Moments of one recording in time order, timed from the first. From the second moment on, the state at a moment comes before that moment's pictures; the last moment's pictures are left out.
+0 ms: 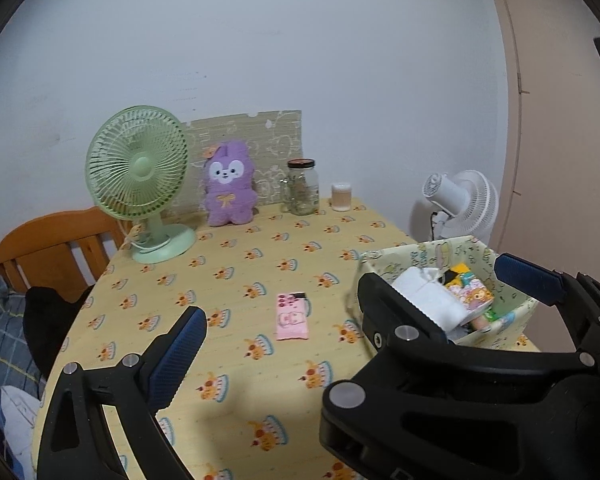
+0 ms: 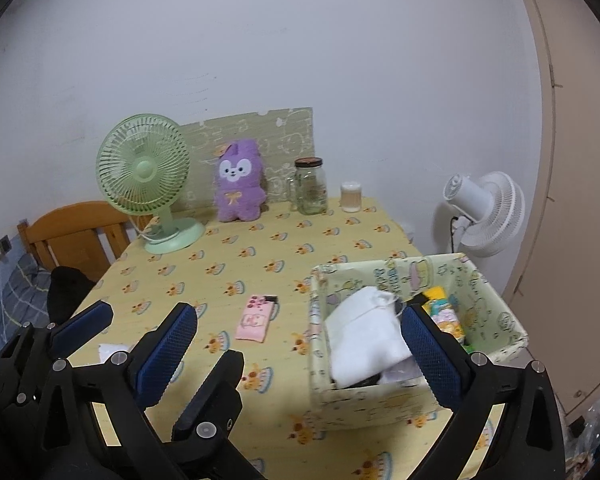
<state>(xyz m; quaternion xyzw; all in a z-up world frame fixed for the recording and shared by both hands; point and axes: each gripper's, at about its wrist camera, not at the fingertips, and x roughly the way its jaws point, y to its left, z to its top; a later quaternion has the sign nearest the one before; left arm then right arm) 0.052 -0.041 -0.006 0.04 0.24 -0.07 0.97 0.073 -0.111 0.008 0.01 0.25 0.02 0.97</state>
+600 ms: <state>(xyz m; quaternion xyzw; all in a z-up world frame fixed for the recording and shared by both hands) 0.056 0.007 -0.031 0.03 0.26 -0.03 0.96 0.089 -0.063 -0.019 0.00 0.27 0.05 0.96</state>
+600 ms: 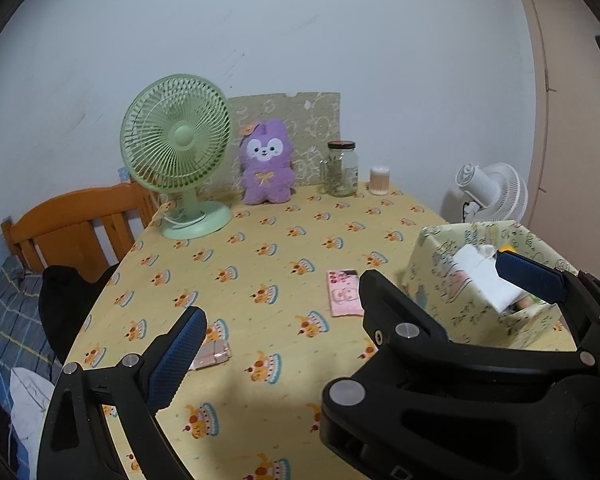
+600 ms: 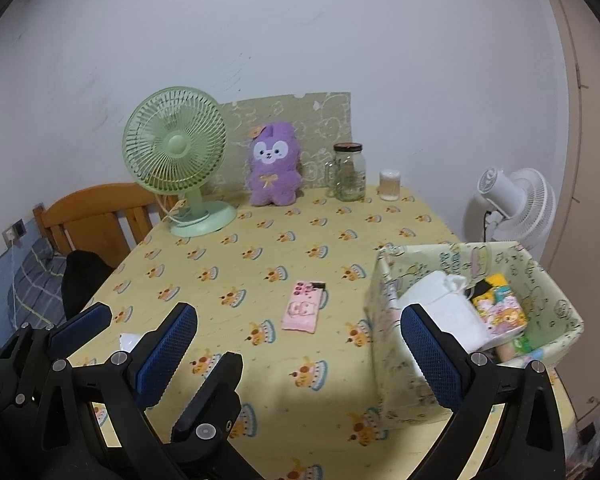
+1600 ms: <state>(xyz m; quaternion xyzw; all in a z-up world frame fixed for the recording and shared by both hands) 0.104 0.071 -0.100 0.00 0.35 0.03 0.94 0.144 -0.005 -0.088 -0.02 0.34 0.09 0.94</state>
